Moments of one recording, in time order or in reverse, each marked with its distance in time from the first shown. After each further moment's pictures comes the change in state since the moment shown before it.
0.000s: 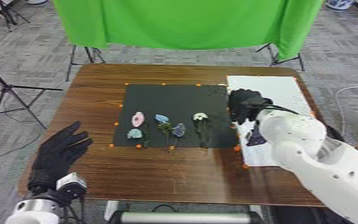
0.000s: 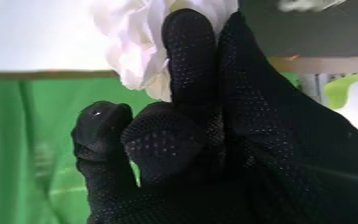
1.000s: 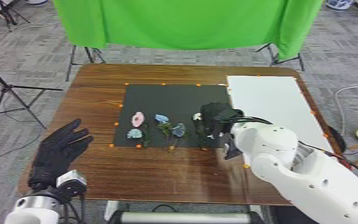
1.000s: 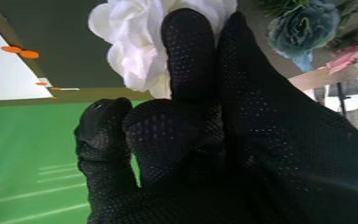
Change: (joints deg) left arm -1.1 0.0 -0.2 0.1 0.2 -0.5 -0.5; right arm 2.2 -4.8 -7.3 -0.5 -2.2 -2.1 -3.1
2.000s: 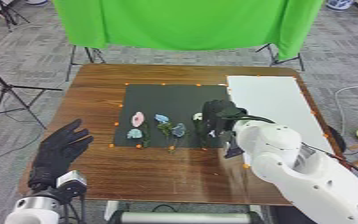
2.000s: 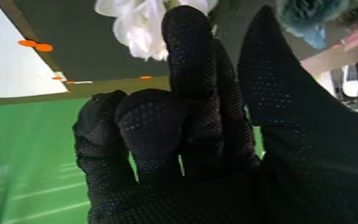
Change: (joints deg) left arm 0.2 0.0 0.1 0.0 0.0 0.0 0.4; right arm -1.7 -0.7 2.7 -2.1 2.5 -0.2 4.1
